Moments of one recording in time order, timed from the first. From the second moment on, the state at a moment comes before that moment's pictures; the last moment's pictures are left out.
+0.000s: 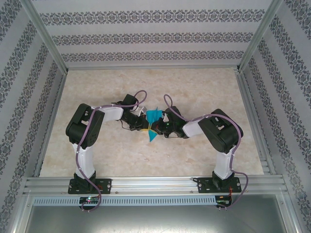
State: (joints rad) left arm -0.40 1.98 1.13 -0.39 0.72 -0.46; right arm 0.61 1.91 0.78 0.39 -0.53 1.13
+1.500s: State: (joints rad) left arm -0.35 1.94 1.19 -0.37 0.71 -0.57; right arm 0.62 1.89 0.78 0.41 -0.48 1.01
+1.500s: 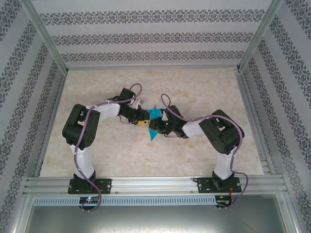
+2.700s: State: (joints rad) left arm -0.33 2.00 1.24 -0.44 0.64 -0.49; right arm 0.62 1.87 0.78 0.37 -0.48 0.99
